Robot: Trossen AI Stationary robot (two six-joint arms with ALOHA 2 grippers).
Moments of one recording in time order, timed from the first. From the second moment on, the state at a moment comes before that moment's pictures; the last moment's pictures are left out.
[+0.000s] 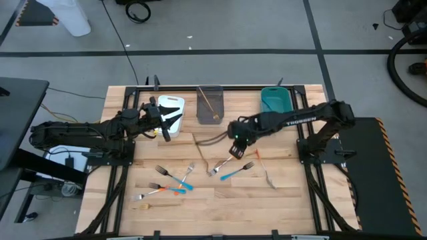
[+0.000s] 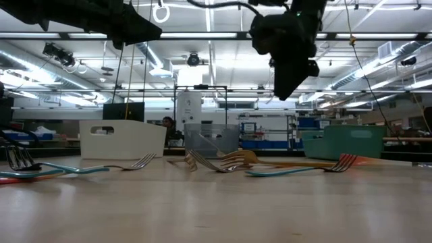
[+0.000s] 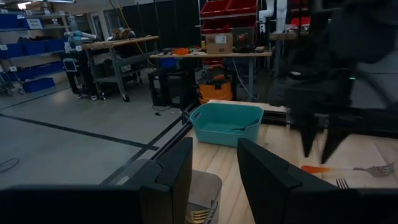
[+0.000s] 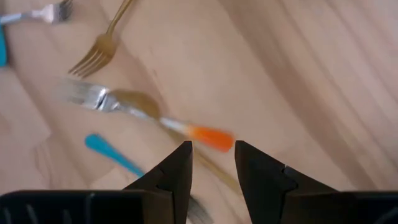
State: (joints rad) left arm 0.13 0.78 0.45 0.32 -0.32 0.06; right arm 0.05 1.62 1.26 -0.87 0.08 0.64
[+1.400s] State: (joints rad) left arm 0.13 0.78 0.45 0.32 -0.32 0.04; right arm 0.21 1.62 0.82 -0.76 -0.02 1.03
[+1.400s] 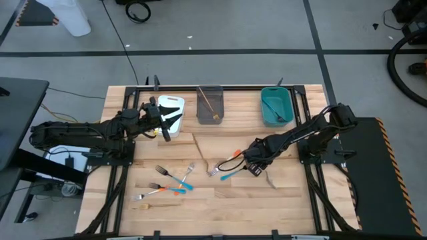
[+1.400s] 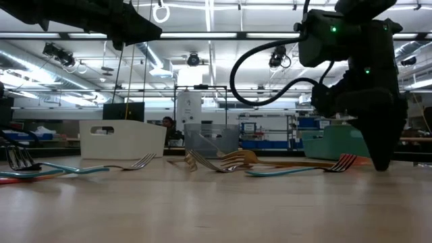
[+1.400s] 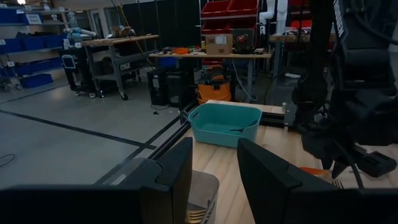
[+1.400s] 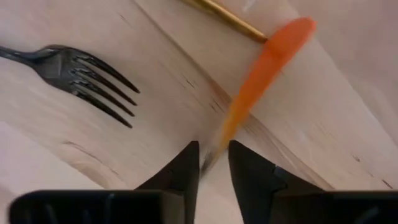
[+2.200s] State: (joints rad) left arm 0.09 0.87 0.45 0.52 0.03 0.03; right arm 0.19 1.43 0.95 -0.04 0.27 0.27
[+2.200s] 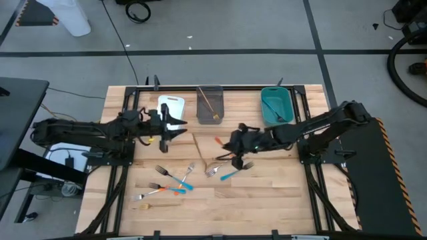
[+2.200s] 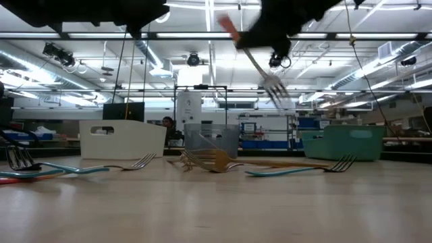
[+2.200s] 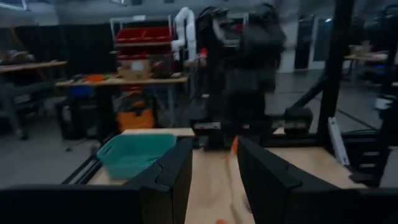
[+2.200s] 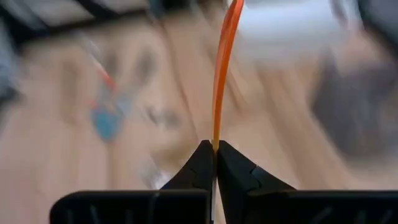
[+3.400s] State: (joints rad) left arm -0.06 1.37 0.88 0.41 -0.07 -0.05; right arm 0.10 1.46 0.94 0.60 0.08 -0.09
